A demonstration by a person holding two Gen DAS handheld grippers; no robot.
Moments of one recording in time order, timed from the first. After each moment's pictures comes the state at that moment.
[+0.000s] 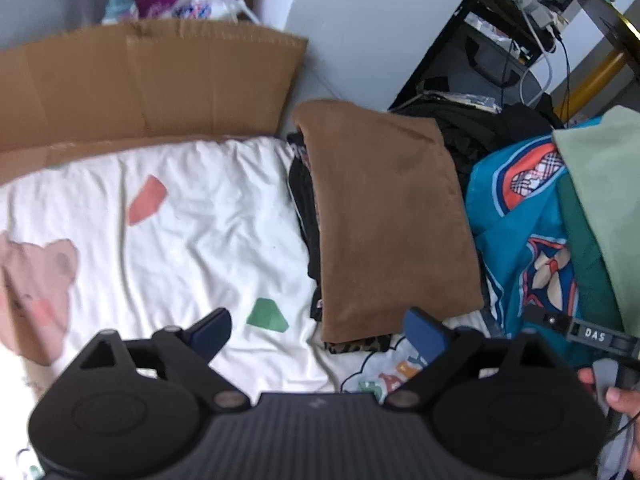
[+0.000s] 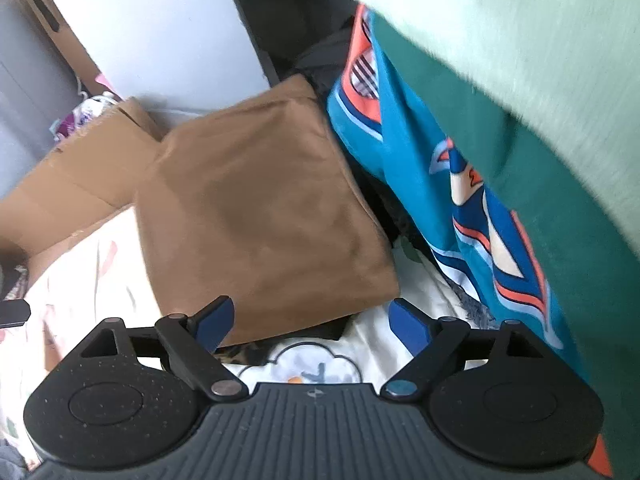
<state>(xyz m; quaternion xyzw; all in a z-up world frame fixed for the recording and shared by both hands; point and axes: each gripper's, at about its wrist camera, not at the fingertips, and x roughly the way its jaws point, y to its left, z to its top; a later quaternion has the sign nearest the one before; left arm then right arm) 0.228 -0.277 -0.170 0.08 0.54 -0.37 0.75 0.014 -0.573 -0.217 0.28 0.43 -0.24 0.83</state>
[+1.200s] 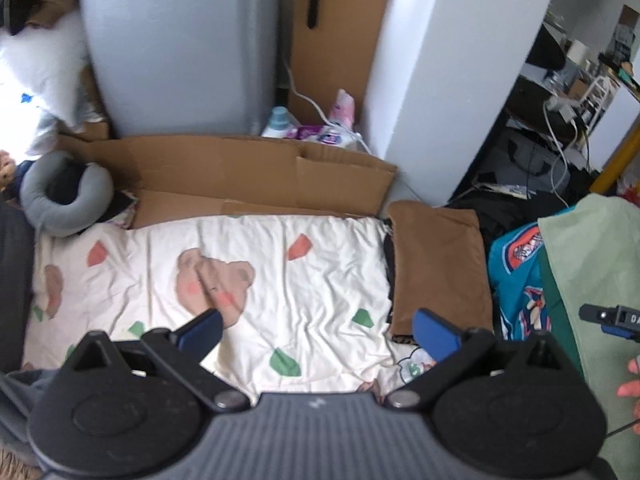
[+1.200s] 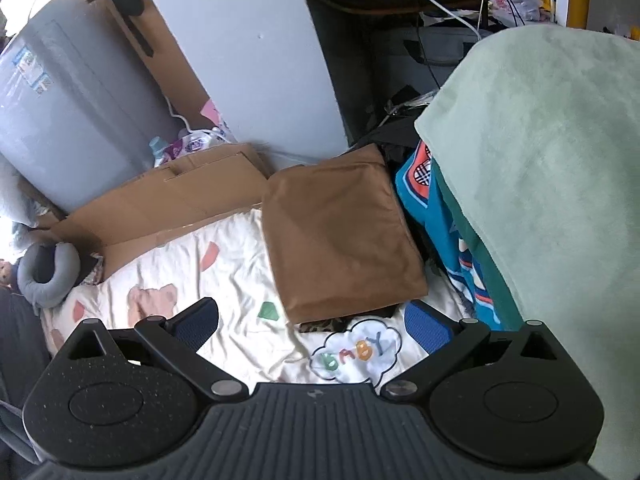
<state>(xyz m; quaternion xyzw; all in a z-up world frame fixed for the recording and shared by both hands) 0.143 -0.112 0.083 0.07 0.48 -0.23 0.84 -0.028 -0.498 0.019 0.27 0.43 -0.19 0.84</state>
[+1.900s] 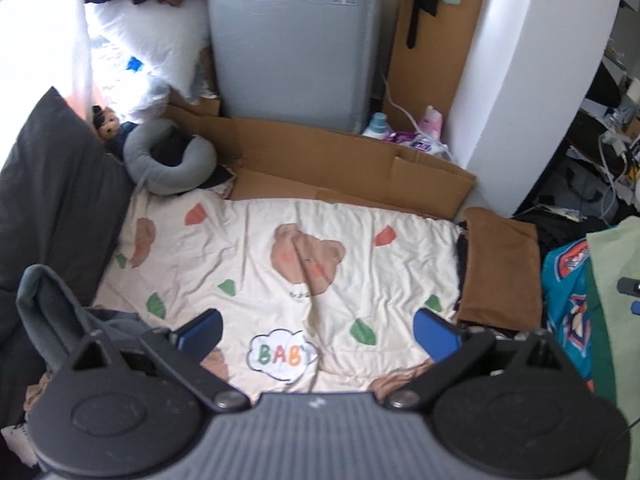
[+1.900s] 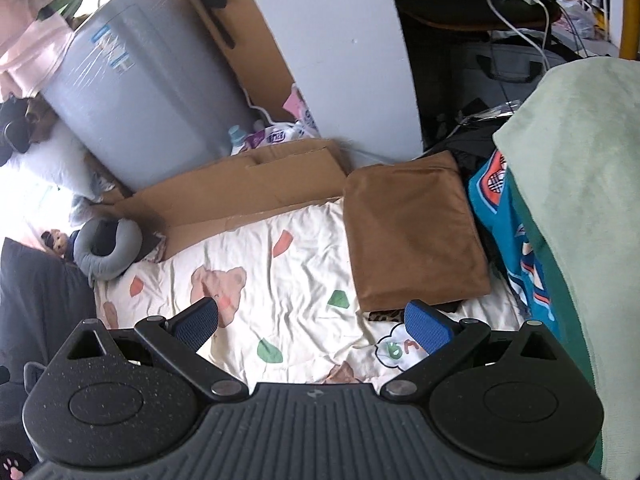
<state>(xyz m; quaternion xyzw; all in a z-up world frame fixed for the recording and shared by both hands) 0.090 0.014 0.108 0.05 0.47 -0.12 0.87 -0.028 -0.428 0.057 0.26 0.42 -0.10 0.86</state>
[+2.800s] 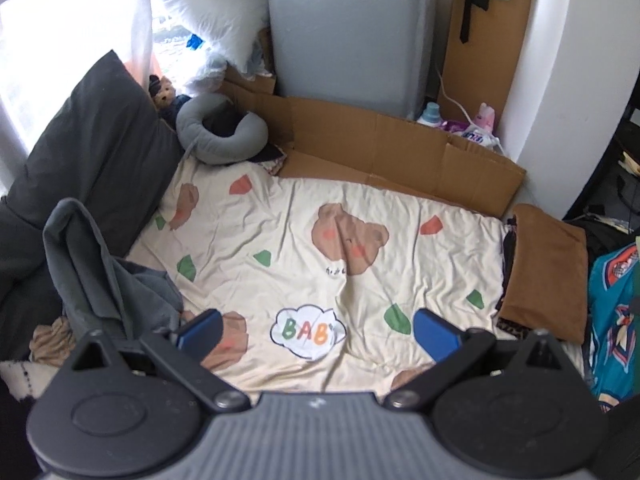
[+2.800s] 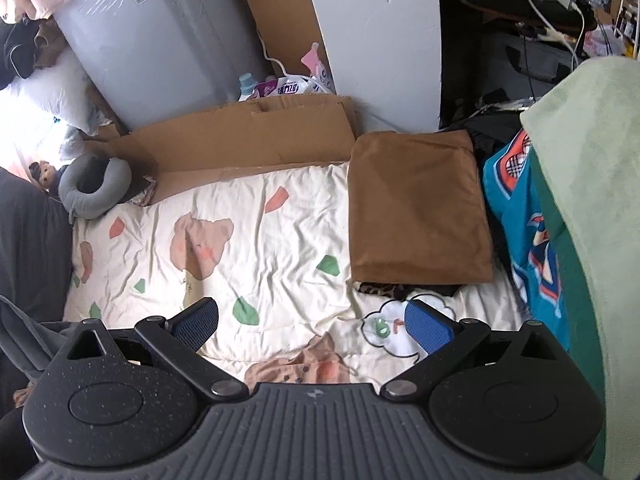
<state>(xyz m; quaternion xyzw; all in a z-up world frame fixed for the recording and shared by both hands) 0.034 -0.003 0.041 0.04 0.46 -0.03 0.89 -0.022 -0.394 0.003 0.18 0.46 -0.09 0.87</state>
